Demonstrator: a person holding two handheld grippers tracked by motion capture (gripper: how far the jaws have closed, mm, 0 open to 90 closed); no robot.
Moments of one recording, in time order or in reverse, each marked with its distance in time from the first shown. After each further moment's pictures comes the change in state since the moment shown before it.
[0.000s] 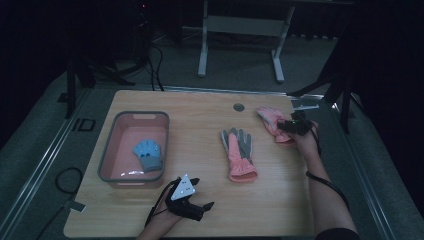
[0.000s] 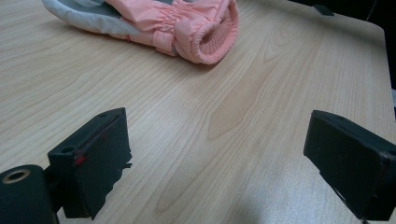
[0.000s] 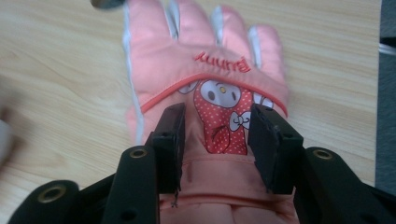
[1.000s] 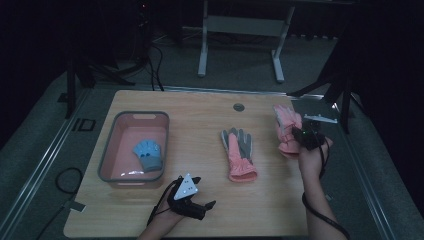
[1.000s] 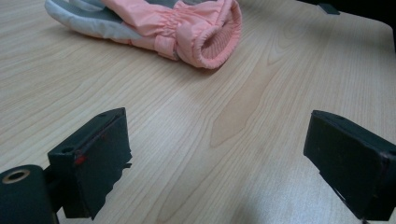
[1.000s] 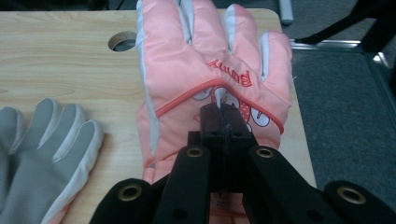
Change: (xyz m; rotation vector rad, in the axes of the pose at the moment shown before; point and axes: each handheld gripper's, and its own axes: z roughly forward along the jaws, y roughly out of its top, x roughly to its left) left arm -0.003 0.006 0.004 0.004 0.018 0.020; right arm 0.079 -0.022 -0.115 -0.134 -0.227 0.202
